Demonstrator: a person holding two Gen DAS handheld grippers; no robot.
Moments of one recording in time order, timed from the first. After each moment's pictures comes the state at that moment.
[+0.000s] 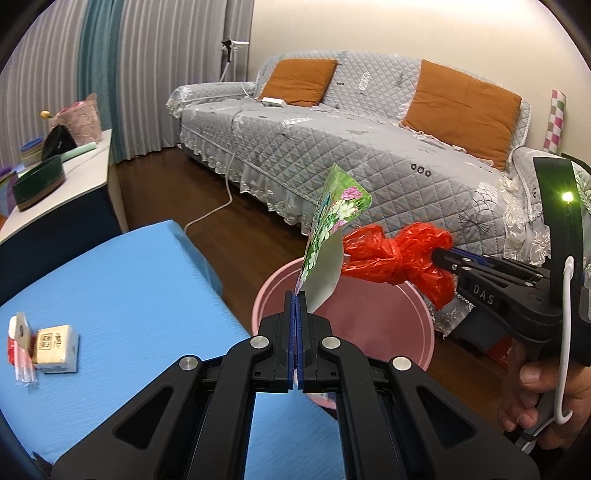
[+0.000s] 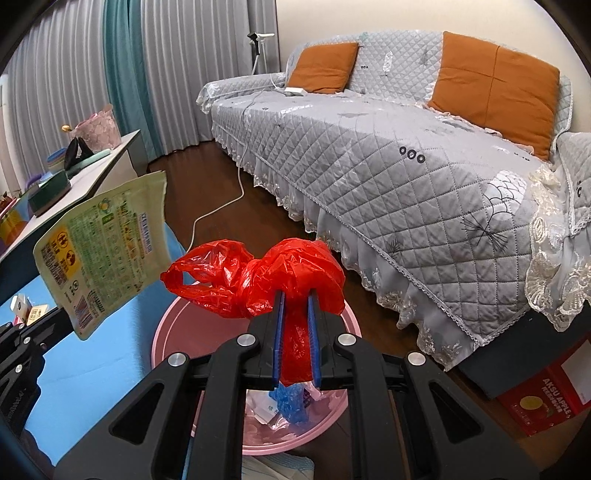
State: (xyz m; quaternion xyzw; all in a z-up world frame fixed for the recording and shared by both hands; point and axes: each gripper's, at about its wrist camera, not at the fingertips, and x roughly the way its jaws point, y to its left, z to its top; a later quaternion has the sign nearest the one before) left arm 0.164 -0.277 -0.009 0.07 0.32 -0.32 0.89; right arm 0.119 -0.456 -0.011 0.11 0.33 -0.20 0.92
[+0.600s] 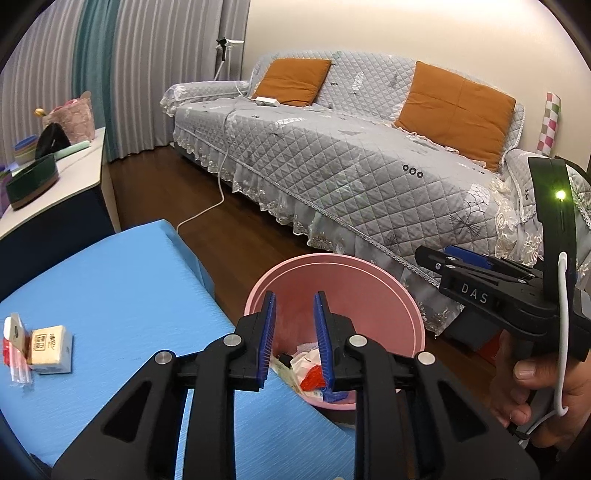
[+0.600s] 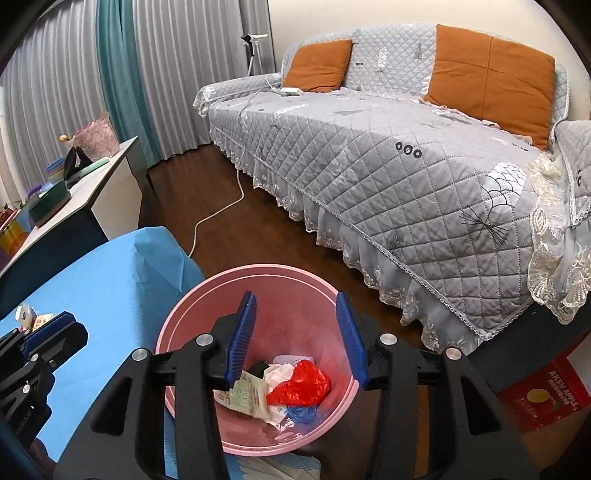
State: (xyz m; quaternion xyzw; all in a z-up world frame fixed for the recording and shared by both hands) left arm 0.160 -0.273 -0.005 0.06 0.32 -0.33 0.89; right arm 0.116 -0.461 -0.009 0.13 0.32 -0.20 0.92
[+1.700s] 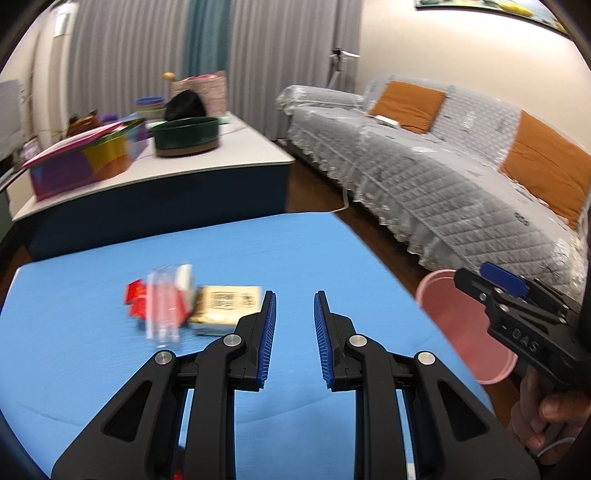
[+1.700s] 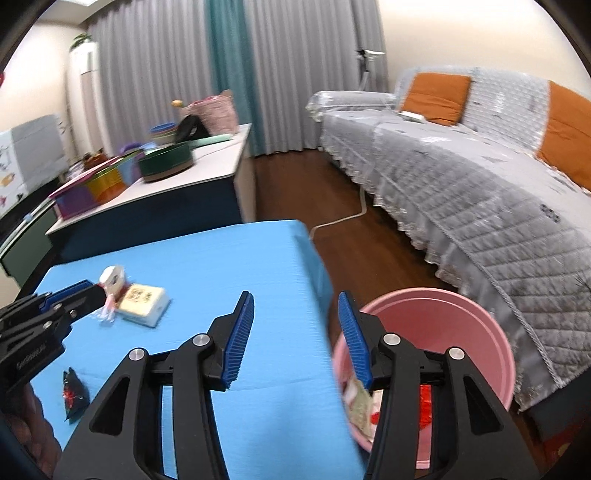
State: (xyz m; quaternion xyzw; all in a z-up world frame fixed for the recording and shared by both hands) left arm 0.196 -0.093 -0.003 0.00 0.32 -0.14 0.94; right arm 0.175 -0.289 0.001 0.06 0.29 -0.02 0.95
